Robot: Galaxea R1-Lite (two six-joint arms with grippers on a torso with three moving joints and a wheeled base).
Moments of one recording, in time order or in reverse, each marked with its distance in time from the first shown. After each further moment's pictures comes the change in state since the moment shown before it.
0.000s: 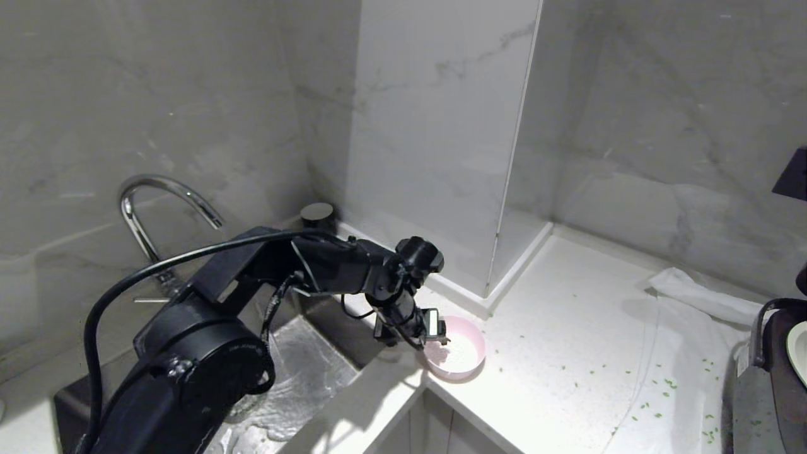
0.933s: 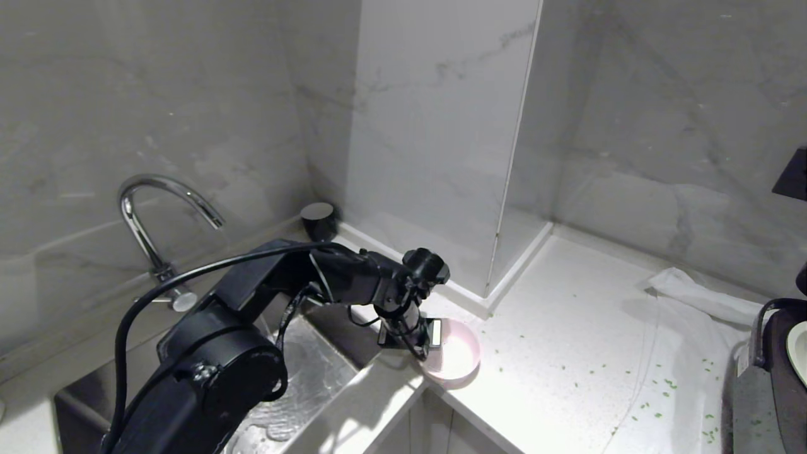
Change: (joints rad) left arm -0.017 0.051 -0.012 -0.015 0.059 0.024; right arm 0.000 0.000 0.000 0.000 0.000 0.000
